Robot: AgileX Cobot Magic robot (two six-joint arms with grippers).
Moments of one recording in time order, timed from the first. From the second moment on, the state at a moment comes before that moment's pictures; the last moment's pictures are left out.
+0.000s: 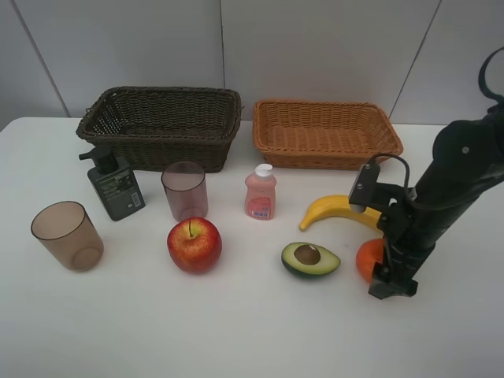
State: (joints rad) left arm -0.19 -0.01 -0.41 0.00 1.07 0.04; right arm 0.33 1.71 -0.69 0.01 0.55 -0.83
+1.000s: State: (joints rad) left arm -0.19 -0.01 -0.41 0.00 1.07 0.04; right arm 0.33 1.72 -0.69 0.01 0.56 -0.83
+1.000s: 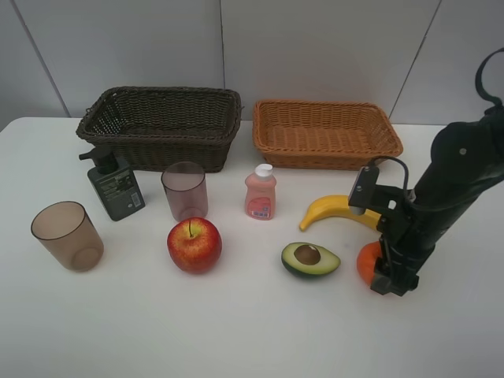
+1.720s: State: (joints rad) left arm -0.19 -0.01 -0.41 0.00 1.07 0.04; right arm 0.33 1.50 -0.69 -0.01 0.57 -0.83
